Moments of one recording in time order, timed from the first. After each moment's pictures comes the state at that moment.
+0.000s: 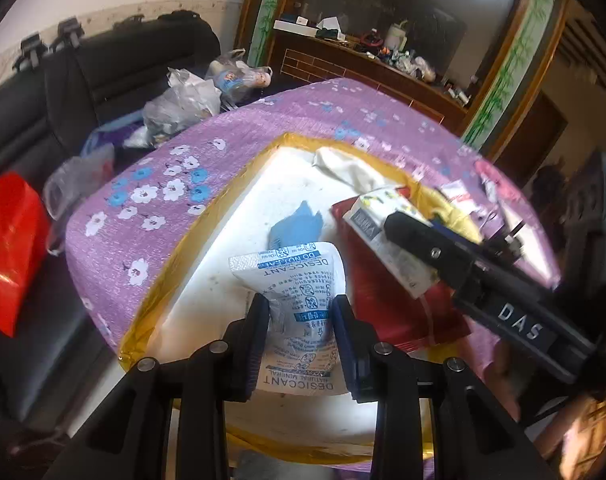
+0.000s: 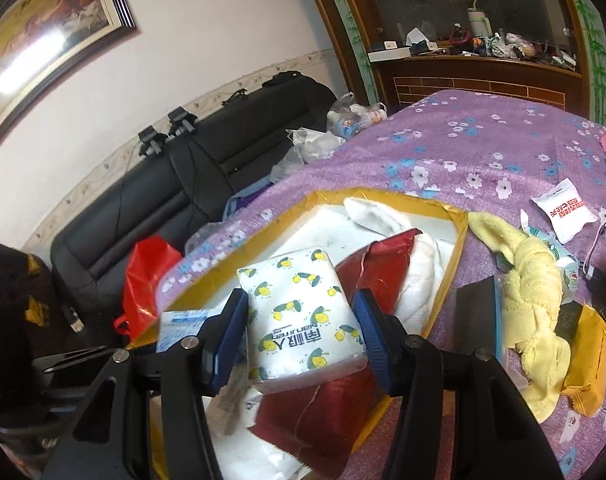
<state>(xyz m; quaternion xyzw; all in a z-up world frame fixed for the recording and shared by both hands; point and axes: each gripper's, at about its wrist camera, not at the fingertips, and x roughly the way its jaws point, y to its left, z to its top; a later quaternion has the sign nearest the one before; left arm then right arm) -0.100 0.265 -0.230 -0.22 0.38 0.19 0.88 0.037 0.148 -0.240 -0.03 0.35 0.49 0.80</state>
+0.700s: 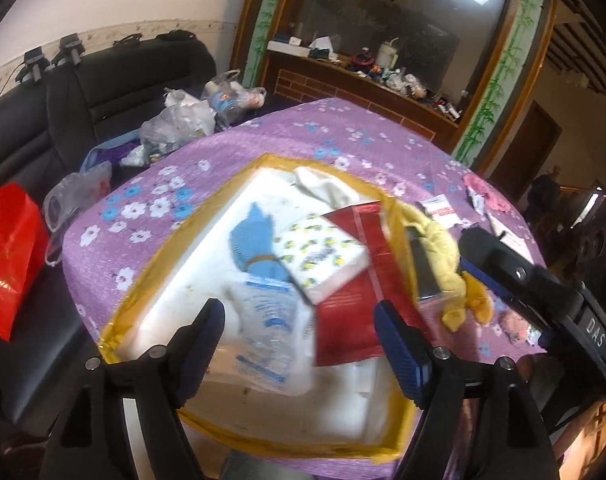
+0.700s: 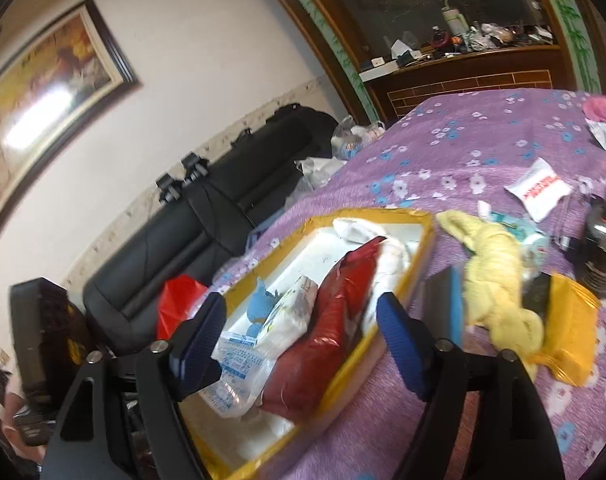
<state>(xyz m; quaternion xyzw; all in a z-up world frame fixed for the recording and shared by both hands) -0.103 0.239 -0.212 -0.22 0.34 0.18 0.90 0.050 0.067 -0.224 0.09 0.34 0.51 0.79</state>
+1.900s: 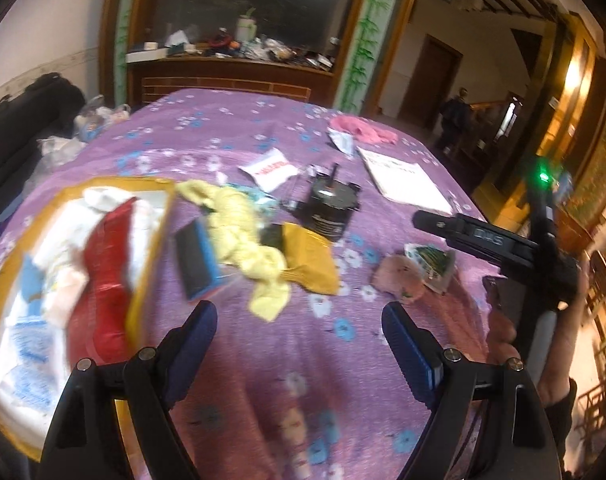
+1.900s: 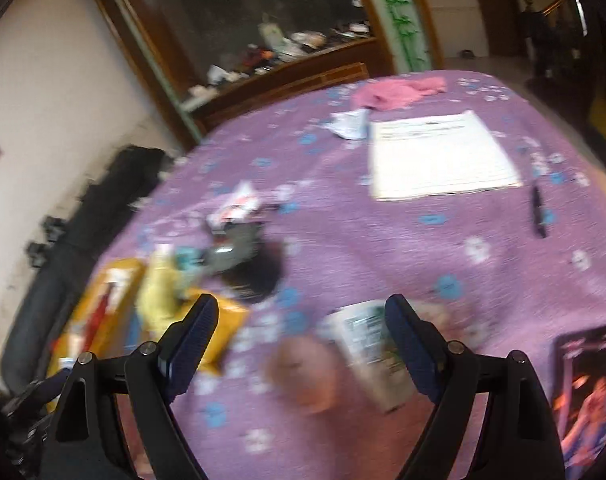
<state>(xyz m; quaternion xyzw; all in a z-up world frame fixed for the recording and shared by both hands) -0.006 0.077 -0.204 -0.12 0.38 0.00 0.92 0.160 -0.137 -0.245 0.08 0.40 0.22 0.89</state>
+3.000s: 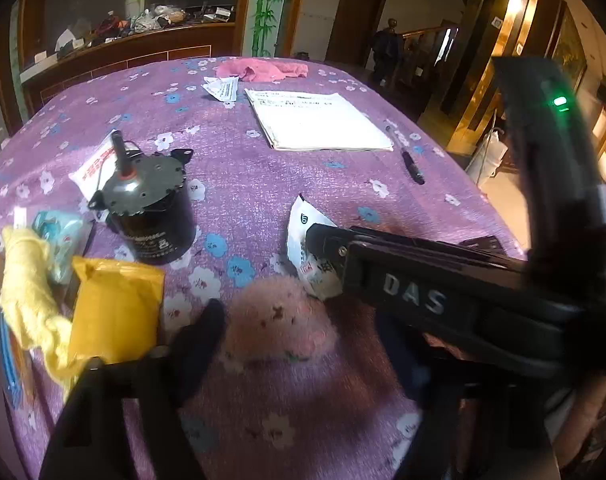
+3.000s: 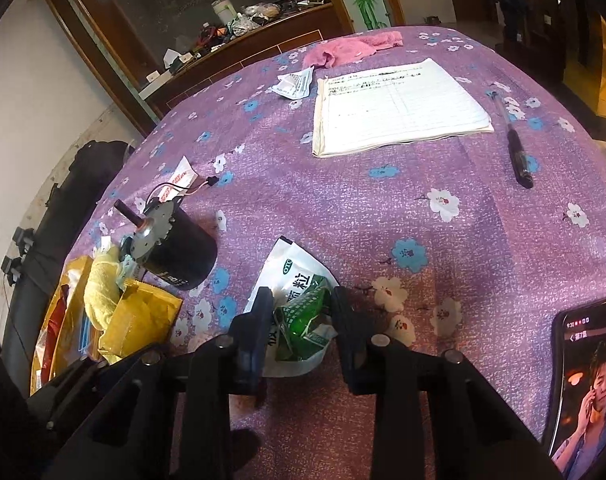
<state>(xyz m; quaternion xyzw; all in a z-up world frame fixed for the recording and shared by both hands) 0.117 -0.035 -0.259 -0.04 0.44 -0.13 0.89 0.176 -0.146 -0.280 0.11 0.45 0.19 0.87</state>
